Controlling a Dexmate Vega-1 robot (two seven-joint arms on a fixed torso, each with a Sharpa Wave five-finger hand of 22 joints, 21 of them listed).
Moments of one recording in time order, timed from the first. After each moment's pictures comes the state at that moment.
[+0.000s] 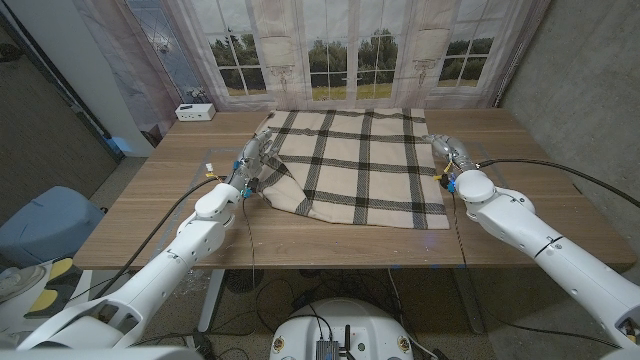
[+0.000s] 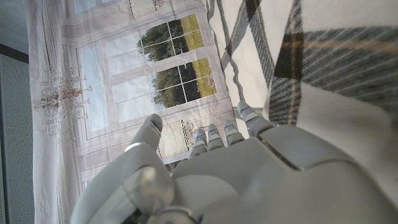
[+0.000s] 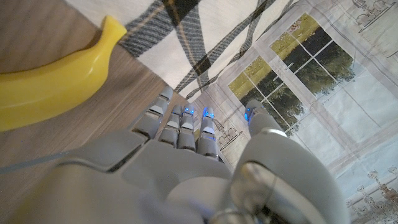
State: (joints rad) left arm 0.84 0.51 0.38 -1.30 -0.65 -0.28 -0.04; left_hand 0.29 0.13 0.51 -0.13 0.17 -0.01 0.00 0.18 0.17 -0.02 -0.01 0.20 0.18 -0.03 0.01 0.17 0.17 0.12 0.06 0.20 0.18; right arm -0.90 -0.73 -0.41 -1.76 0.33 -0.37 -0.45; right_hand 0.47 0.15 0.45 -0.16 0.22 0.30 0.04 0.19 0.18 0.25 0.13 0.21 0.20 0.17 0.06 0.21 0.22 0.33 0.06 0.19 0.17
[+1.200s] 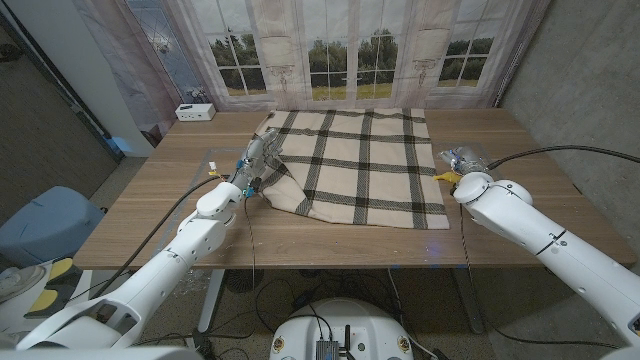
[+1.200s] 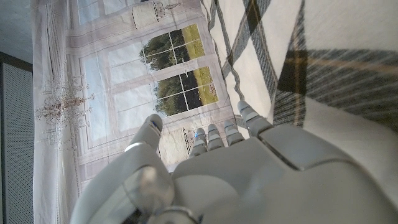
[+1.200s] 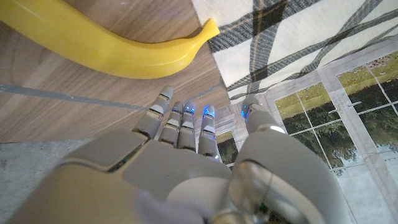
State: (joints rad) left arm 0.84 0.52 0.39 -1.33 -0.65 -0.26 -0.05; left_hand 0.29 0.13 0.51 -0.13 0.17 0.00 -0.01 0.18 0.17 -0.02 -0.01 0.20 0.18 -0.03 0.01 0.17 0.17 0.12 0.07 0.20 0.18; right arm -0.89 -0.77 -0.46 -1.96 0.26 -0.79 -0.54; right_hand 0.52 0.16 0.46 -0.17 0.23 0.35 0.02 0.20 0.18 0.28 0.11 0.22 0.20 0.21 0.03 0.23 0.21 0.34 0.06 0.19 0.17
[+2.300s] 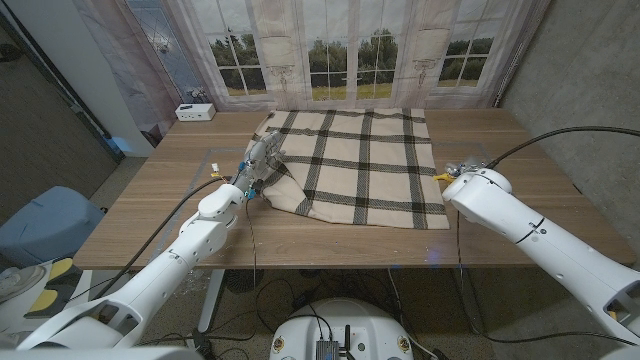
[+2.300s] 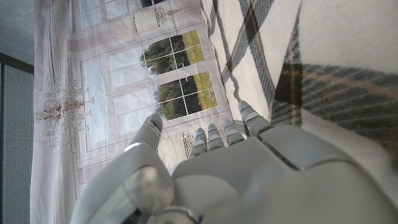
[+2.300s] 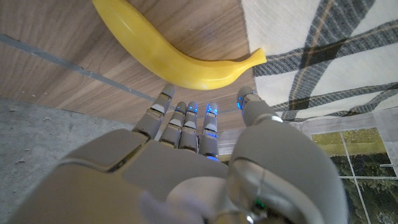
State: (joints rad) left arm 0.84 0.51 0.39 -1.32 -0.66 -0.26 -0.06; left_hand 0.29 0.13 0.51 -0.13 0.17 0.01 -0.01 0.18 0.17 -0.02 -0.01 0.20 0.18 -0.03 0.01 0.17 0.17 0.12 0.07 0.20 0.18; right arm -0.76 -0.72 -0.57 -1.97 0.21 -1.30 -0.57; right_hand 0.66 0.14 0.51 -0.19 0.23 0.39 0.00 0.21 0.18 0.31 0.05 0.22 0.20 0.22 -0.01 0.22 0.19 0.36 0.05 0.20 0.17
